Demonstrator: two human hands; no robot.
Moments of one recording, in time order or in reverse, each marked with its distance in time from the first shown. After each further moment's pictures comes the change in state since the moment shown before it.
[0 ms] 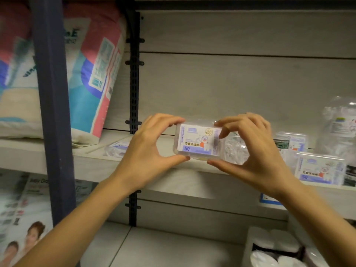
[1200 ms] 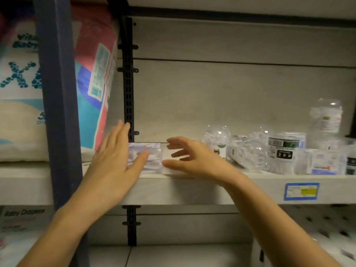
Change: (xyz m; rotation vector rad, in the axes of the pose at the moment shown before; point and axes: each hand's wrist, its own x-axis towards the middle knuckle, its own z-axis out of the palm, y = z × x) left_hand -0.026 -0.055 -0.070 0.177 -0.216 -0.419; right_hand 0.074 -0.074 0.092 0.488 -0.414 0.593
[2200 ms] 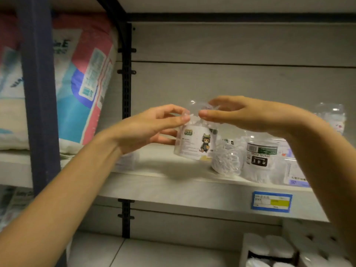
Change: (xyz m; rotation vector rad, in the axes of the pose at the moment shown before) left_hand 0.066 0.104 0.021 -0.810 -0.478 0.012; right_hand -0.038 0.003 -0.160 -0.212 -0.107 0.010
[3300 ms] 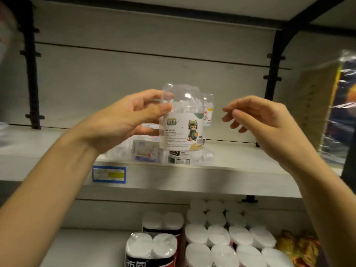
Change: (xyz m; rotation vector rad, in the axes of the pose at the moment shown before) left_hand 0.069 0.072 0.250 -0.067 0.032 0.194; right_hand -0.197 0.220 -0.122 0.185 0.567 -0.162
